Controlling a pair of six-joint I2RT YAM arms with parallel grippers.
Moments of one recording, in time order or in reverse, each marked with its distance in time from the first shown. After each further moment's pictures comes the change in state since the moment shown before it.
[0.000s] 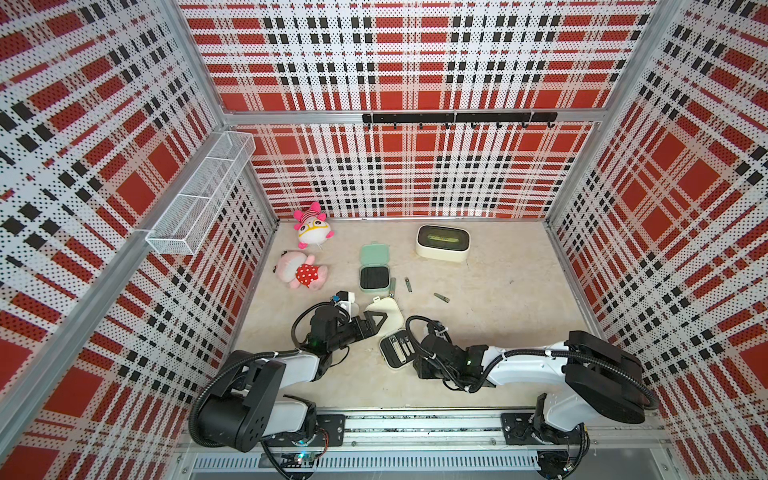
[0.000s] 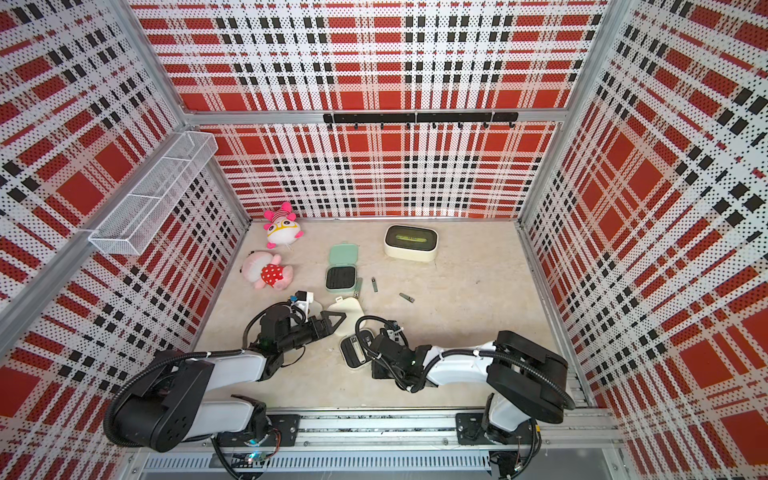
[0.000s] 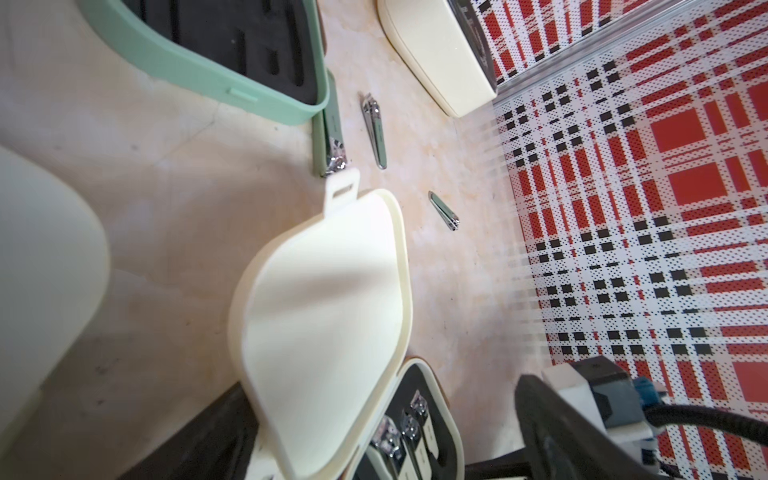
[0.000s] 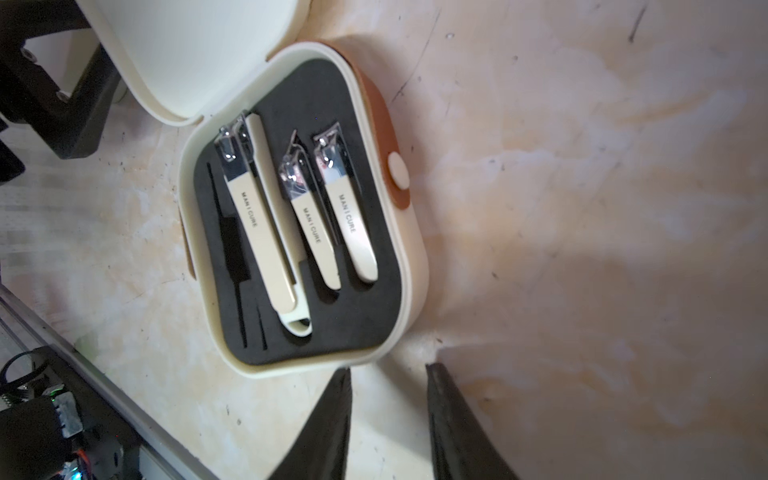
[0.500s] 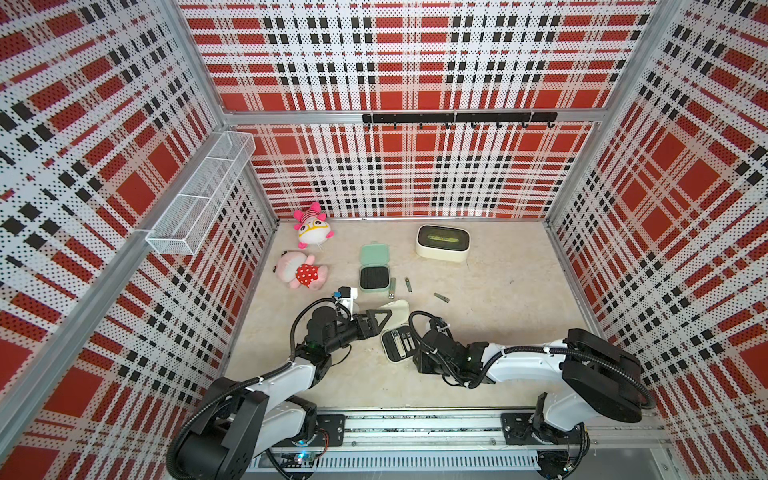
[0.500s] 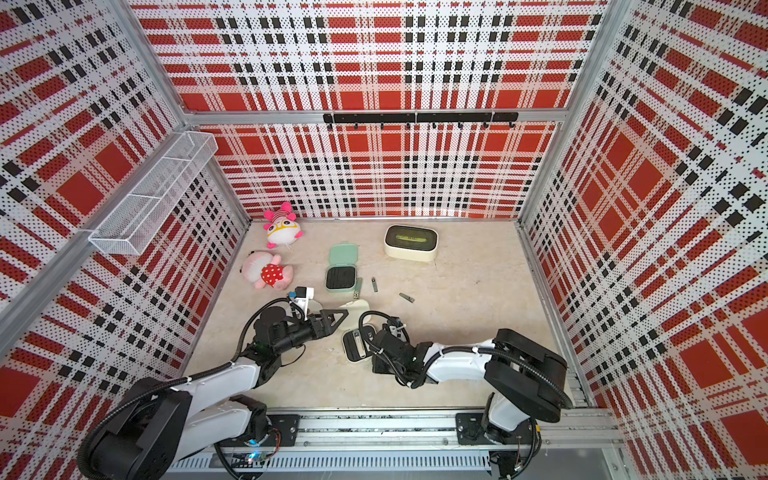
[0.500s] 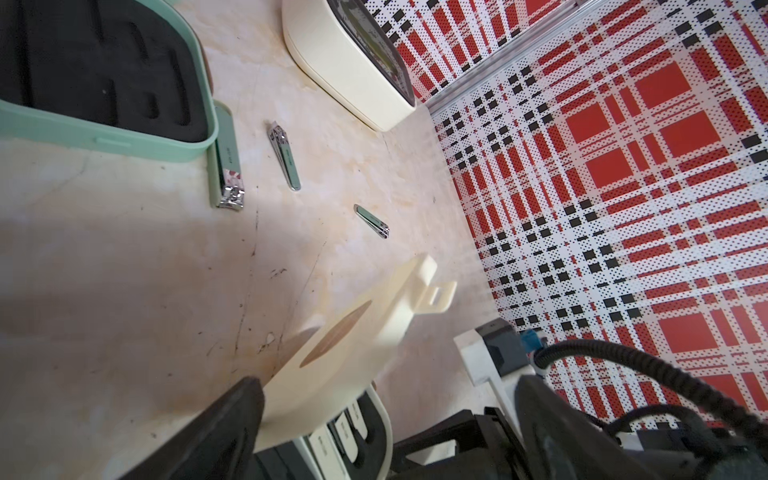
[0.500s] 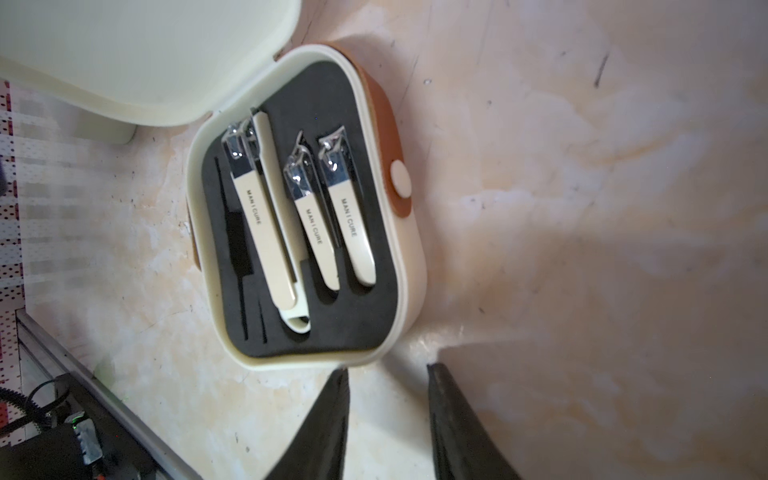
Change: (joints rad) left arm -0.066 -0.193 0.007 -0.058 0.005 -0.027; right arm -0.043 0.007 0.000 0.024 -0.007 0.015
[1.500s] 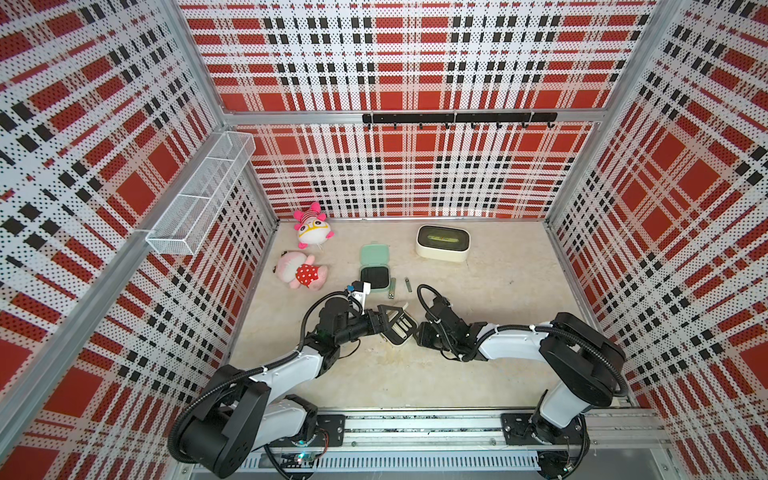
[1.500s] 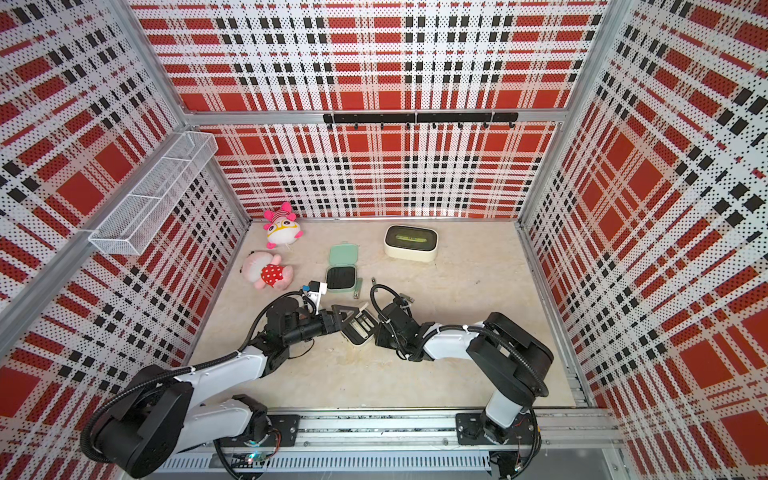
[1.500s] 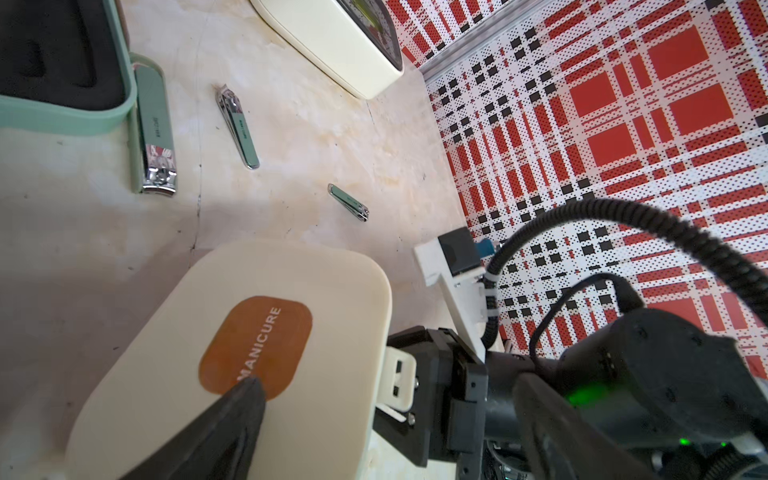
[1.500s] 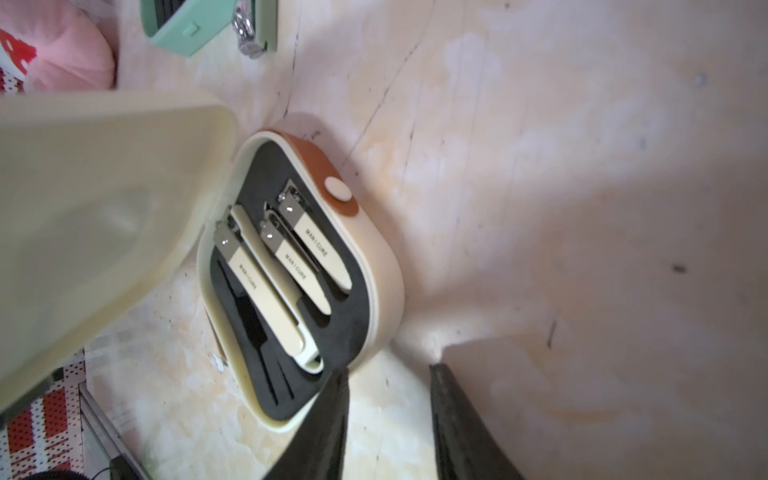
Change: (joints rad) left arm -0.089 0.103 0.122 -0.089 -0.009 -0.024; right arm -0.228 0.138 0.103 0.119 -0.122 -0.090
